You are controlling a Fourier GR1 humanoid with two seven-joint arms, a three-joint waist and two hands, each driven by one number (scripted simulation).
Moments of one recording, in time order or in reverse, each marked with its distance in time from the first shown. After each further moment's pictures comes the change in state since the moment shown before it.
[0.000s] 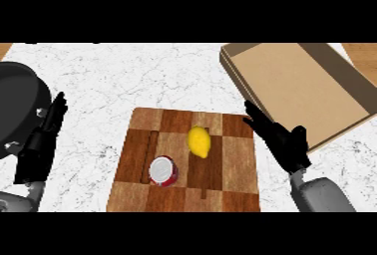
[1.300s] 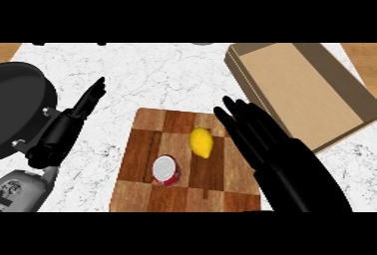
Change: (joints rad) left arm -0.151 -0.023 -0.051 -0.019 0.008 -0.295 -0.059; right arm -0.293 -0.232 0.339 -0.733 0.726 0.080 0.683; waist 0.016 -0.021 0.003
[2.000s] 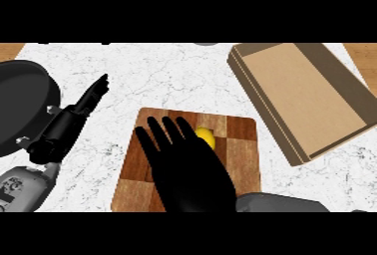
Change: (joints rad) left arm -0.022 -0.015 0.013 -0.007 -0.010 -0.028 0.033; right arm -0.325 0.329 0.179 0.304 -0.118 0.248 0.288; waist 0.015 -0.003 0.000
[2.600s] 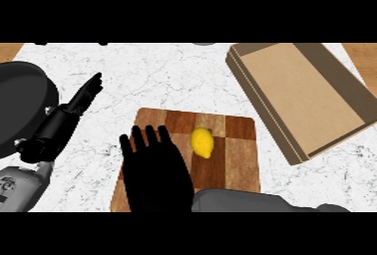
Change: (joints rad) left arm 0.011 0.009 0.041 0.011 -0.002 -0.035 -0.016; right arm -0.066 0.132 0.068 0.192 -0.025 -0.004 0.076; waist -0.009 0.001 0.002
